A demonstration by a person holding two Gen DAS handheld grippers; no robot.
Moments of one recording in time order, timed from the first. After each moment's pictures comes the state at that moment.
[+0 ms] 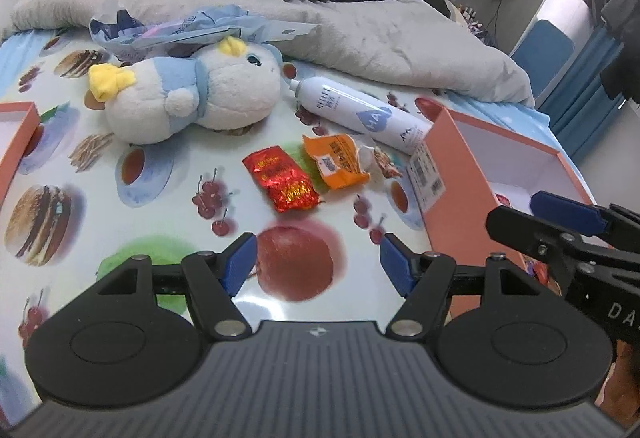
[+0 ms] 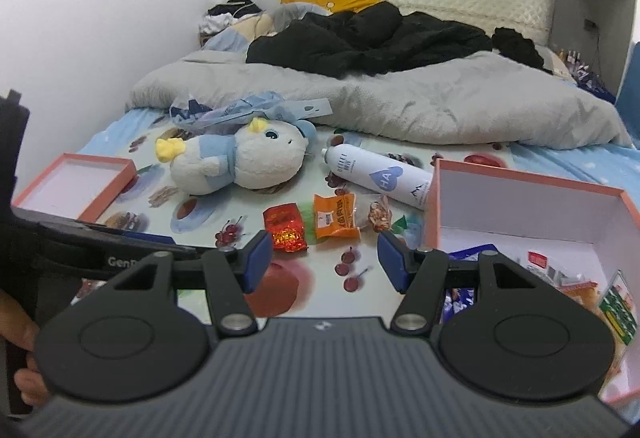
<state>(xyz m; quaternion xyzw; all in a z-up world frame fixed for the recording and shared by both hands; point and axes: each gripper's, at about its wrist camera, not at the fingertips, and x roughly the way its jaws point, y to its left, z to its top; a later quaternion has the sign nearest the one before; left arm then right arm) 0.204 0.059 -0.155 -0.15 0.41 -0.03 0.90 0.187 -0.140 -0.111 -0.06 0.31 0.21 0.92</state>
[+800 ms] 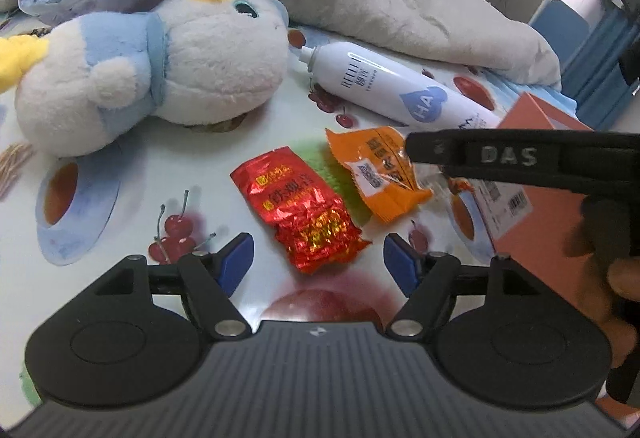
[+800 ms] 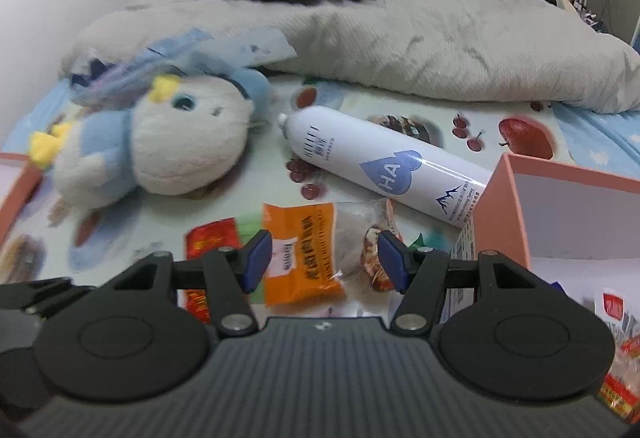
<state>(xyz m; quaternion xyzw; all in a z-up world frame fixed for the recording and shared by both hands) 0.319 0.059 -0.252 -0.14 0.43 -0.04 0.89 0.359 -0.092 -0.205 -0.08 0.41 0.17 0.89</state>
